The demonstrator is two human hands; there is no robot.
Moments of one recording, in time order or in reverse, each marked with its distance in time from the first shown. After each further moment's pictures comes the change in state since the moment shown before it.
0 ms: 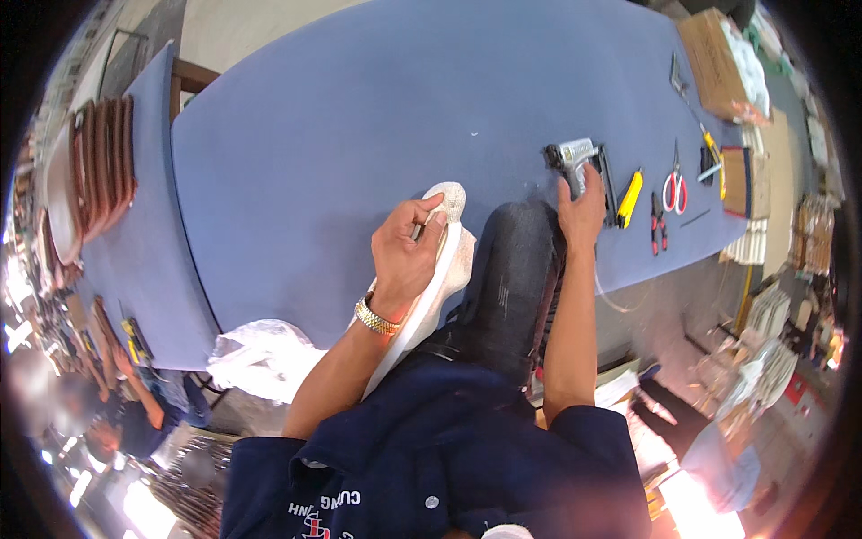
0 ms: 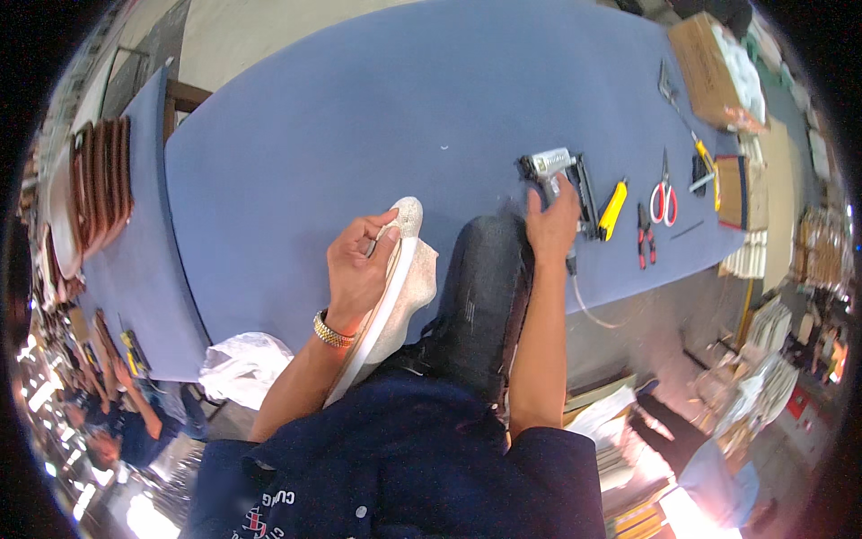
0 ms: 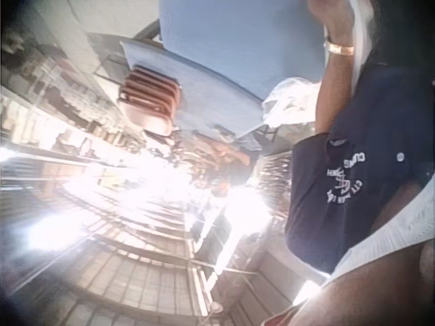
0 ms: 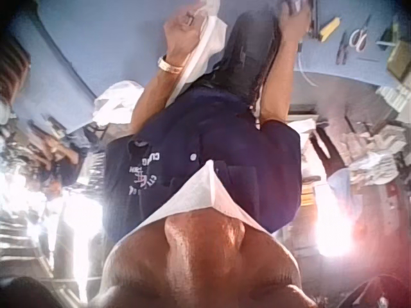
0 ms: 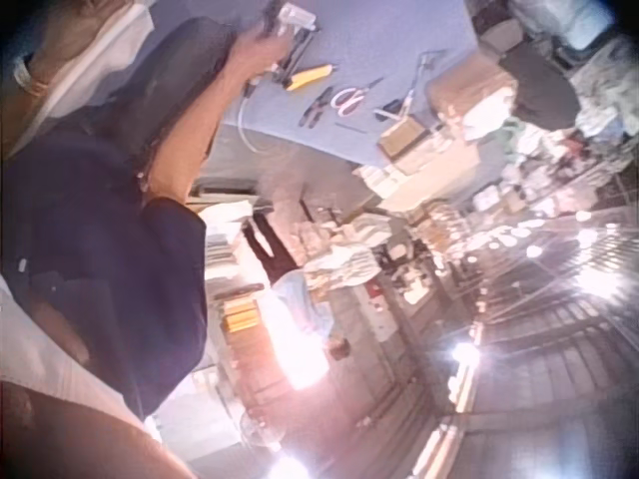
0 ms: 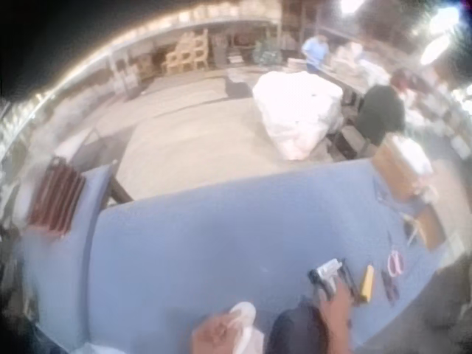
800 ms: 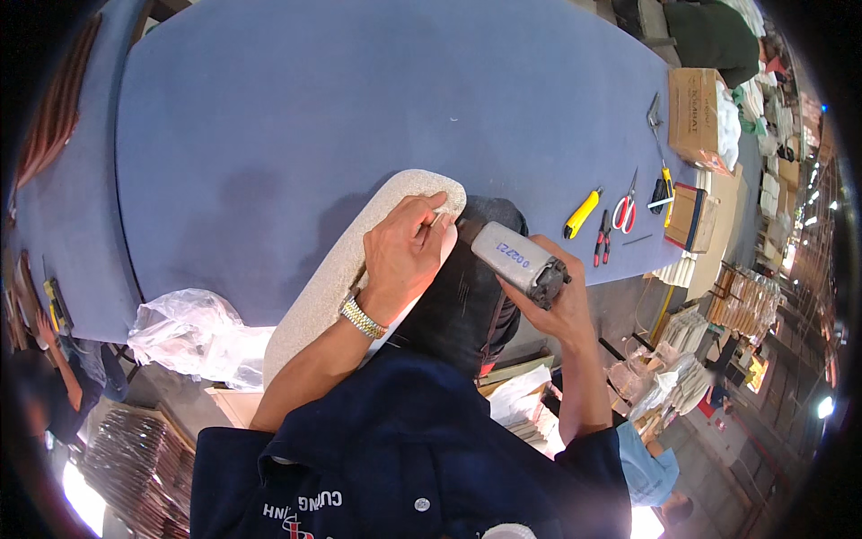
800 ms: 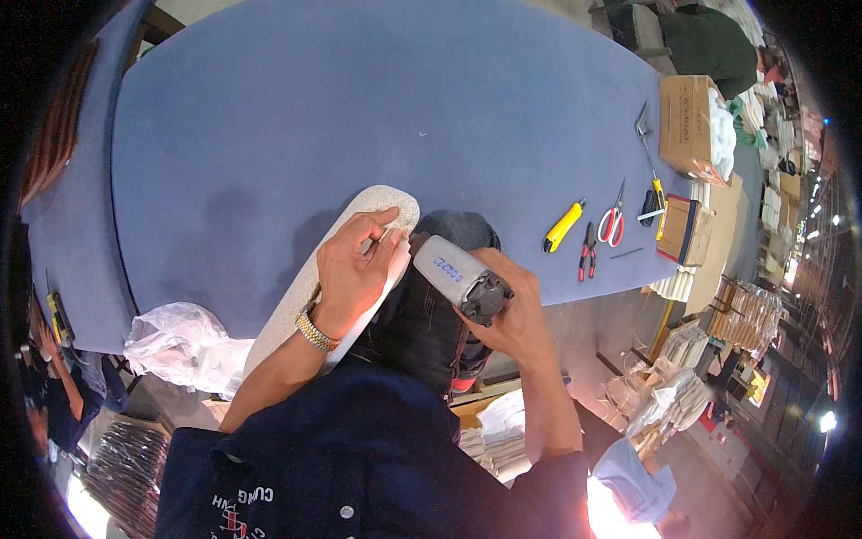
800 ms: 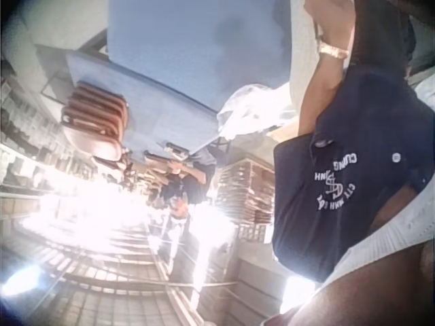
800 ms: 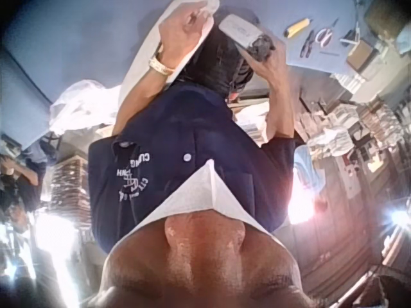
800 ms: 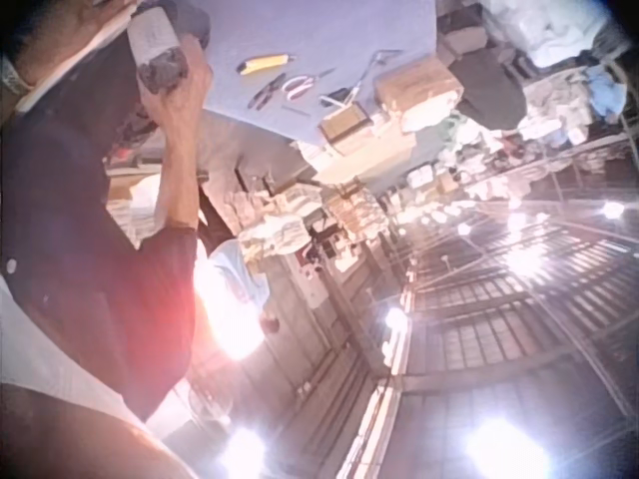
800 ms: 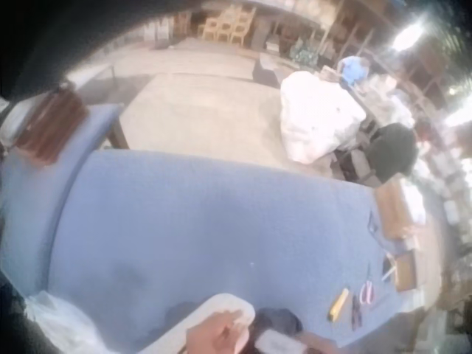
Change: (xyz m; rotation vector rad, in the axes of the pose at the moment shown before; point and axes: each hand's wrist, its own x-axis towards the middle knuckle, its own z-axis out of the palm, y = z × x) left_hand -0.015 0.028 0.021 0.103 -0.003 -0.026; right_hand -0.037 -0.133 -0.146 0.271 -0.784 -0.286
